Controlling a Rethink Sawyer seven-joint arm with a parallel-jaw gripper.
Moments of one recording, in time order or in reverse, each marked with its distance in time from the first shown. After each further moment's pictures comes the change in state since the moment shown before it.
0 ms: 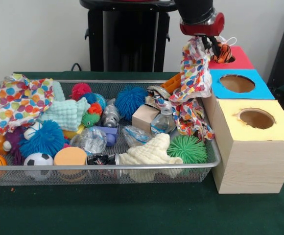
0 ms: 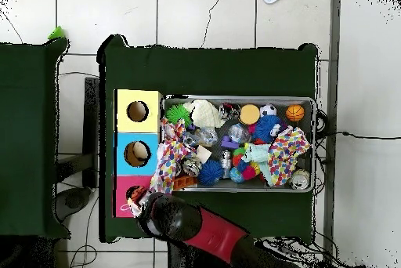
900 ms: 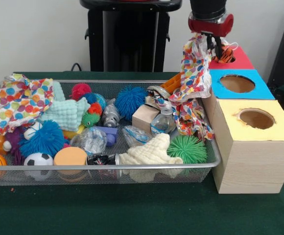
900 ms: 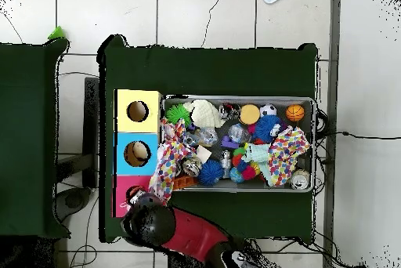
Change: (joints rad) arm 0.296 -0.106 -0.247 -0.076 0.016 0.041 0.140
